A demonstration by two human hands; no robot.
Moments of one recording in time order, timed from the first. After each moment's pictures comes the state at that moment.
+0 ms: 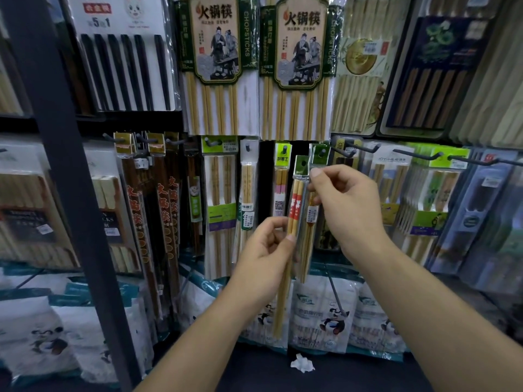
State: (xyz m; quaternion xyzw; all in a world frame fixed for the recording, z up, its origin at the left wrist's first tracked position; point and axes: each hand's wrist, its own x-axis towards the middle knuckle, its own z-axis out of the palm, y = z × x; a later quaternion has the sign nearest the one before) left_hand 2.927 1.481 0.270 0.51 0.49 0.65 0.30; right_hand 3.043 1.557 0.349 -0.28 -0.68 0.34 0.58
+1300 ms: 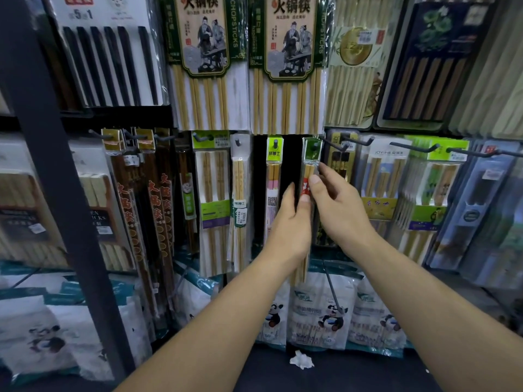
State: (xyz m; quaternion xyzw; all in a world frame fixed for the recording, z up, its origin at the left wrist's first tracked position) left_hand 2.957 1.553 0.292 0.51 0.54 0.62 0.26; right_hand 3.046 1.615 0.316 -0.29 -0.74 0.35 0.50
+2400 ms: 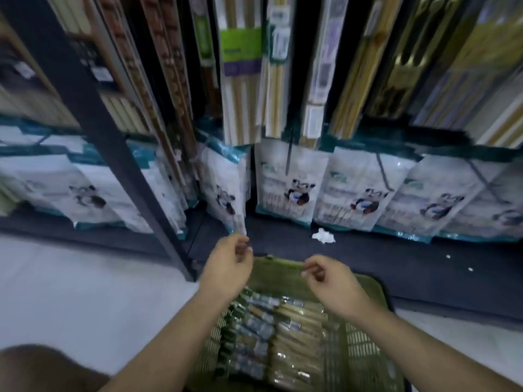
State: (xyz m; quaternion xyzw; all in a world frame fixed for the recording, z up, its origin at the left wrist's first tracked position) left_hand 2.885 1.391 0.018 0.37 0.83 0.34 0.25; right_hand 3.093 1.506 -0.009 -0.42 -0.80 0.41 0.11
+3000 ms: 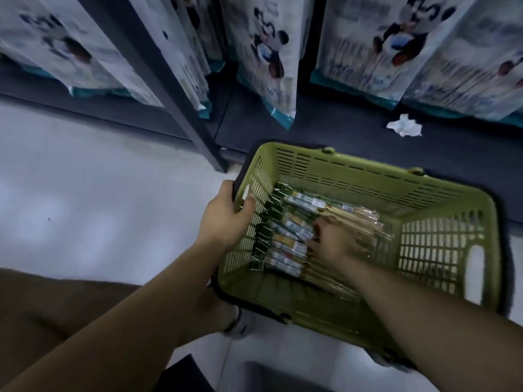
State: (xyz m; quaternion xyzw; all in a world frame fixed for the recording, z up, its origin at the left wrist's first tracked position) left_hand 2.853 1.309 -0.118 0.23 0.87 0.31 0.31; right_hand 3.053 1.447 -0.255 -0.40 -0.85 0.28 -0.19
